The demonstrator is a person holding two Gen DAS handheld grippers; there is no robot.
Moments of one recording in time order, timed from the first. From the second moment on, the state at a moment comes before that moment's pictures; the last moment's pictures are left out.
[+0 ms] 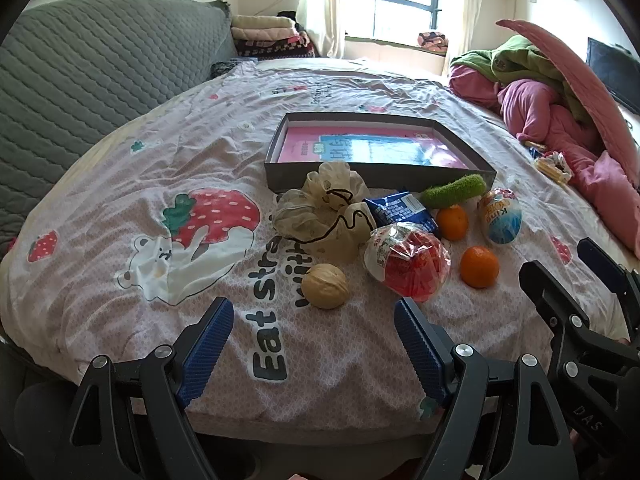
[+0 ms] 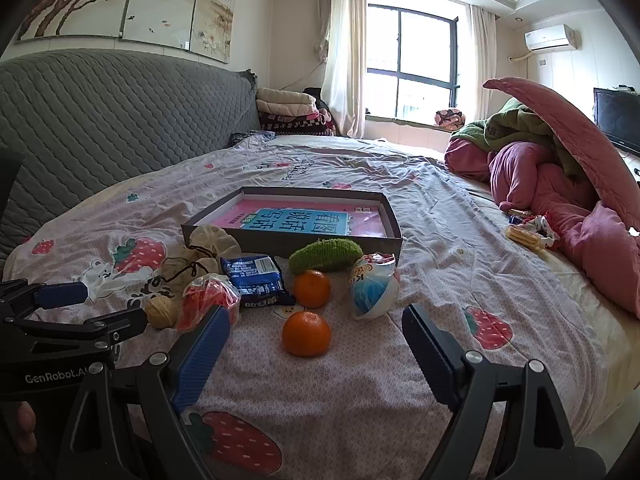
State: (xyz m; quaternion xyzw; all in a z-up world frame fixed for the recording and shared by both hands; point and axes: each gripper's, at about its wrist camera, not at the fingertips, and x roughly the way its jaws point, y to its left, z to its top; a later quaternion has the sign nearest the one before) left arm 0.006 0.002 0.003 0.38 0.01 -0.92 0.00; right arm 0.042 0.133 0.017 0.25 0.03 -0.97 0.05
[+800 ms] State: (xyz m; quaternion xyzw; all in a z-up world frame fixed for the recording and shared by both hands) left arm -0.005 -0.016 -0.022 0.40 0.03 -0.92 0.01; right arm 0.033 0.135 0.002 0.27 0.03 -0.96 0.05
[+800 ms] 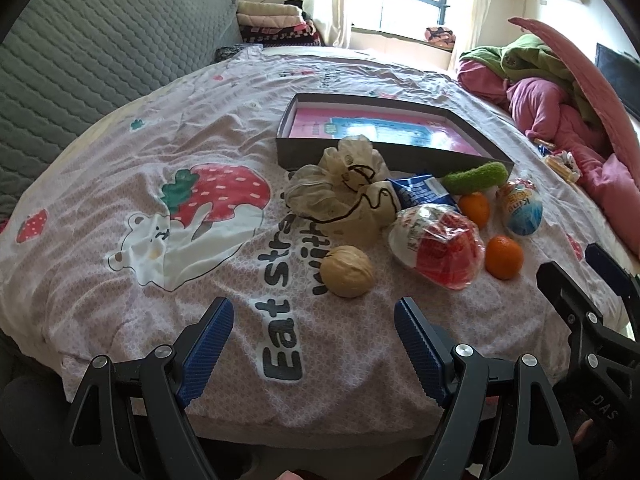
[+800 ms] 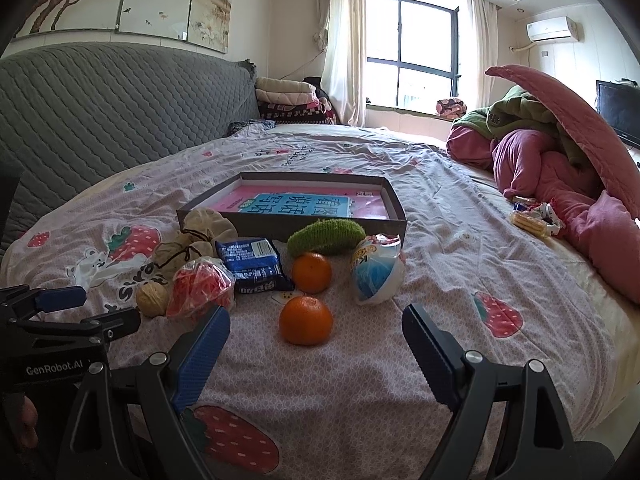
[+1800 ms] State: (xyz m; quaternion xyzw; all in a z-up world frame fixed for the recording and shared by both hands) left arm -0.047 -0.009 -0.049 0.40 0.02 -0.92 -0.03; right arm -0.015 0.133 -0.035 0.32 0.01 -0.94 0.05
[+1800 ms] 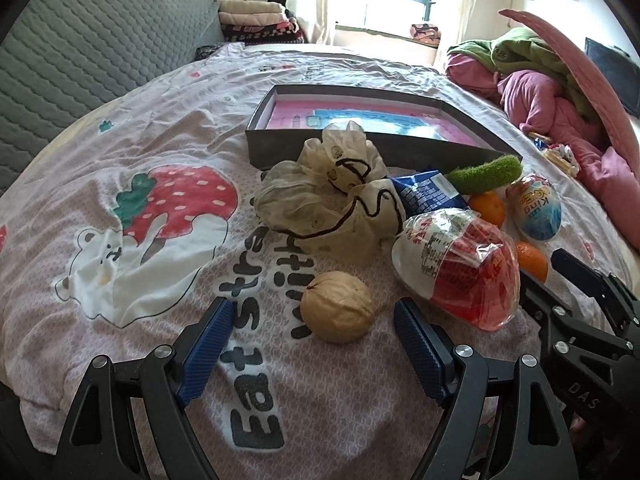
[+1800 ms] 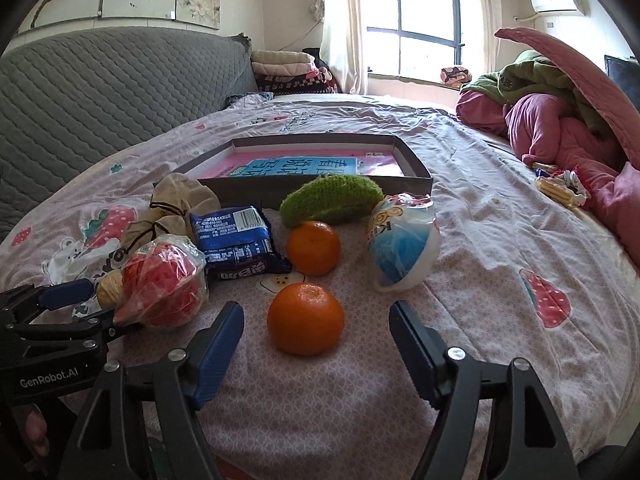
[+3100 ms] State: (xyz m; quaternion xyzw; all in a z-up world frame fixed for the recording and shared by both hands) left arm -0.044 -0.005 -0.025 0.36 0.02 -0.93 -0.05; right arm -0.015 0.135 -0.017 0.29 0.02 -0.95 0.06
